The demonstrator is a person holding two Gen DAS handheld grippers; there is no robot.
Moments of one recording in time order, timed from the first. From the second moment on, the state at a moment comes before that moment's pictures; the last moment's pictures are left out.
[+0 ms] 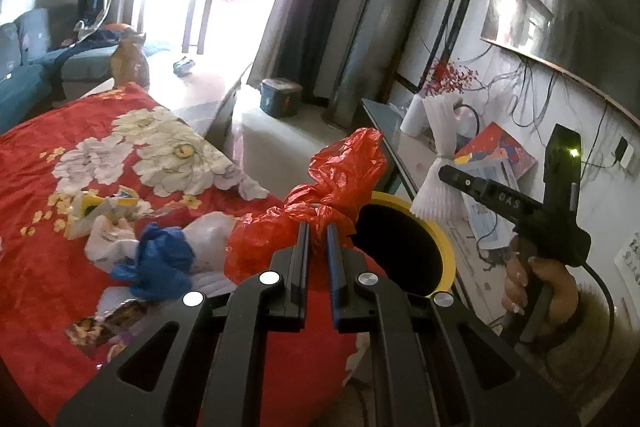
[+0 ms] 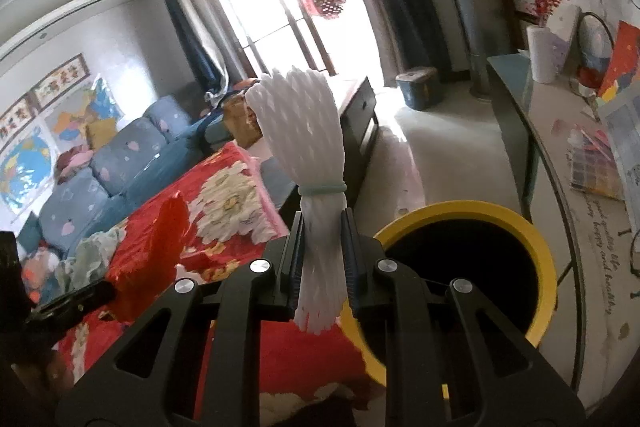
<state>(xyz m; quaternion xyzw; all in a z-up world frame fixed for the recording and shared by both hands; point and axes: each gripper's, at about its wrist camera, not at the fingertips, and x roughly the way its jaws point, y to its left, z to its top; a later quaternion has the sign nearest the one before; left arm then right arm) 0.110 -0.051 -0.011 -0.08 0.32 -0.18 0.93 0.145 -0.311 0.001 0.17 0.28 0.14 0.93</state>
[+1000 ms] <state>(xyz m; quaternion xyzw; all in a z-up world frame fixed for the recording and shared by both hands) 0.144 -0.149 -0.056 -0.02 0.36 -0.22 0.91 0.166 -0.389 -0.046 0.24 0.33 0.07 0.91</state>
